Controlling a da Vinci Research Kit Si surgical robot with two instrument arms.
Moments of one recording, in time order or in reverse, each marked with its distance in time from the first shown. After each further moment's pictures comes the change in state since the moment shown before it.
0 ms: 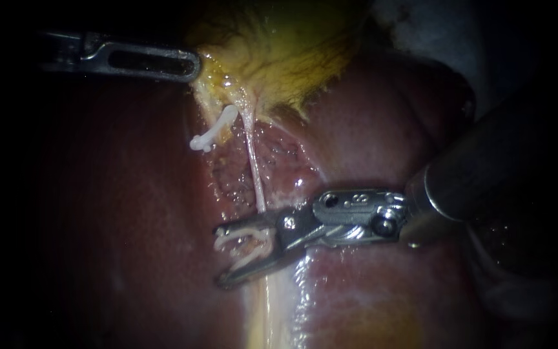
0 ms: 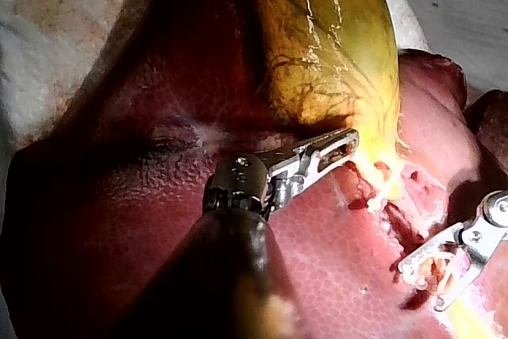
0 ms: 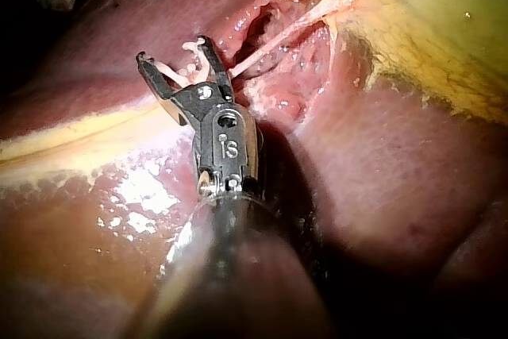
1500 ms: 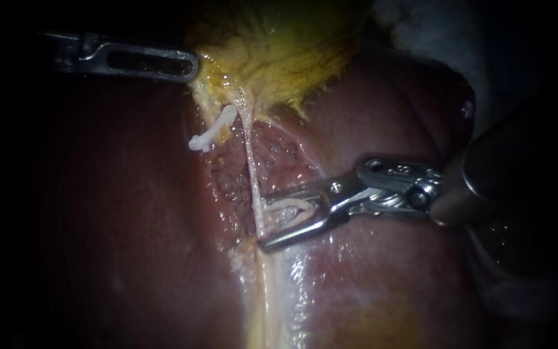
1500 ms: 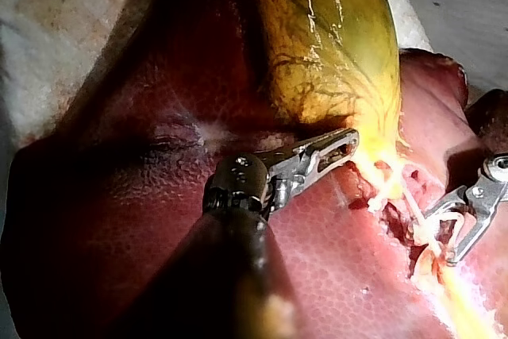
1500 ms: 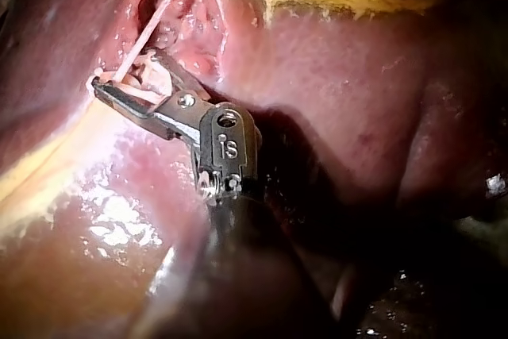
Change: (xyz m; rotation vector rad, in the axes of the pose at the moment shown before) right arm -0.003 0.005 -0.006 0.078 0.185 0.220; left arm 0.000 0.000 0.000 -0.001 0.000 0.000
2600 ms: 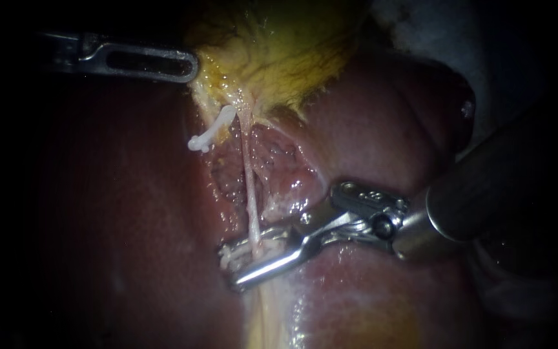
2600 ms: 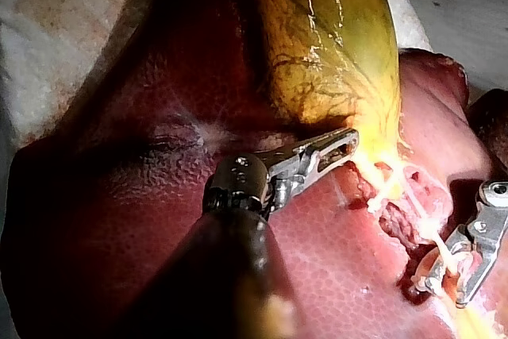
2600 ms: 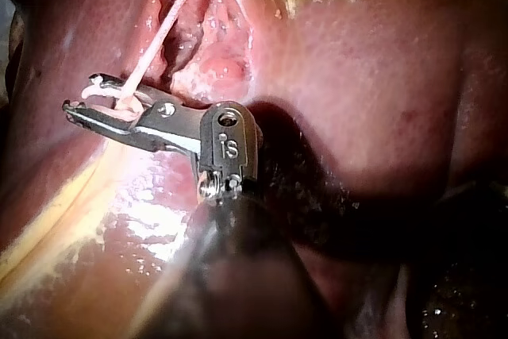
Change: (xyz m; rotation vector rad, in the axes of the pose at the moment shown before) right arm -0.002 -0.003 0.004 0.185 0.094 0.020; left arm 0.000 0.000 0.000 0.000 0.000 0.000
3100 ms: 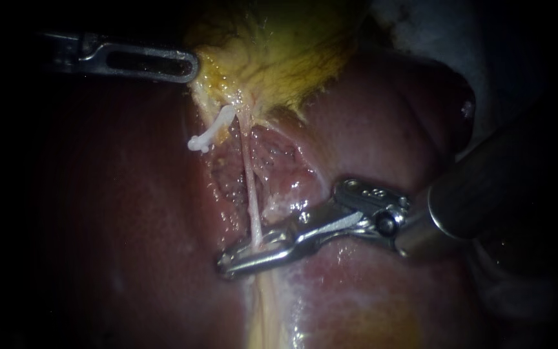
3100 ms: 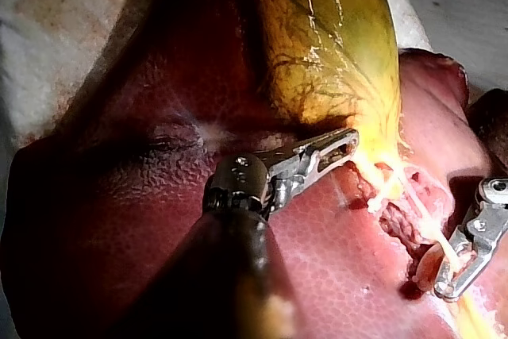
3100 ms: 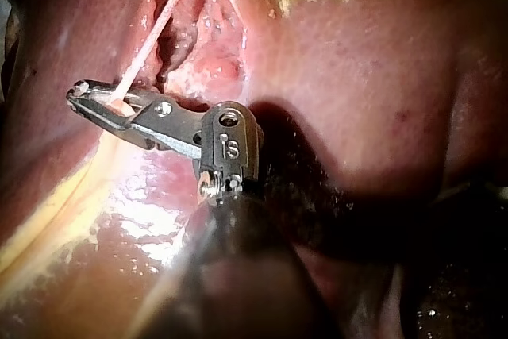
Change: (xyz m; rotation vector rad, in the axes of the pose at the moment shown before) right arm 0.000 0.000 -0.001 -0.011 -0.014 -0.002; left arm 0.000 0.000 0.000 0.000 0.000 0.000
